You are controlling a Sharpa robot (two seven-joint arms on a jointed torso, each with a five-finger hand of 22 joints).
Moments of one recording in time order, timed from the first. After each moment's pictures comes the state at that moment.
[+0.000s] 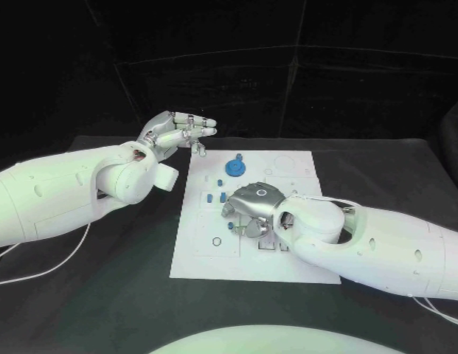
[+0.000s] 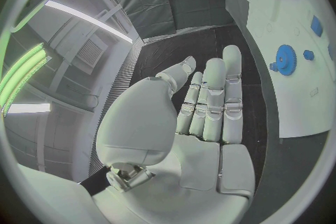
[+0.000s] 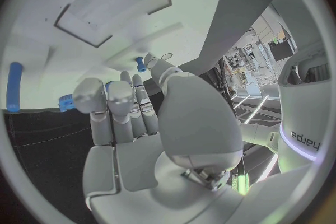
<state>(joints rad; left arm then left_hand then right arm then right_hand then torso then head) 1.28 -0.80 -0.13 1.39 -0.07 -0.20 0.40 1.30 -0.07 0.42 -0.11 0.05 0.99 0.19 0.12 0.07 1.00 0.12 0.27 0.07 1.21 0.03 0.98 0.52 0.17 1.19 0.13 0.61 0.68 1.05 -0.61 -0.03 1.62 -1.86 -0.18 -0.22 1.35 -0.16 0.37 0.03 0.07 0.94 0.18 0.06 0.06 1.00 0.12 0.08 0.06 1.45 0.03 1.13 0.87 0.11 1.22 0.14 1.28 1.04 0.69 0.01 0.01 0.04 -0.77</state>
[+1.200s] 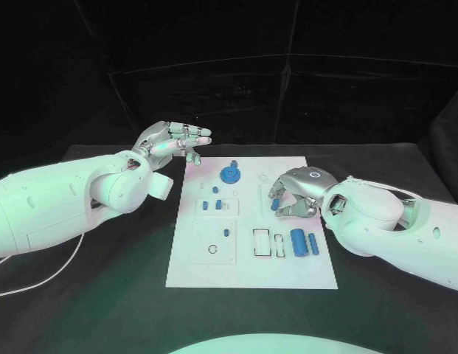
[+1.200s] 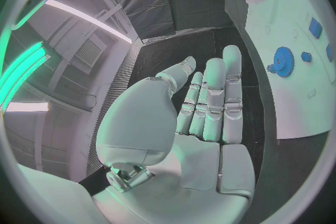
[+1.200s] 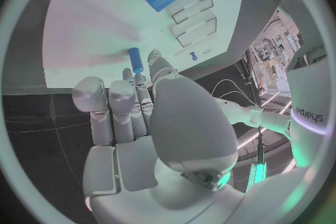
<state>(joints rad) 1.28 -0.80 -0.13 1.39 -0.07 -0.18 0.39 1.30 -0.07 0.42 -0.11 0.05 0.98 0.19 0.12 0.07 1.00 0.12 0.27 0.07 1.21 0.03 0.98 0.52 0.17 1.19 0.13 0.61 0.68 1.10 -0.86 0.00 1.69 -1.78 -0.19 -0.31 1.50 -0.09 0.08 0.16 0.10 0.97 0.12 0.07 0.07 1.03 0.10 0.19 0.07 1.47 0.01 1.12 0.85 0.11 1.25 0.12 1.26 1.03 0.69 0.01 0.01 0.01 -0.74</state>
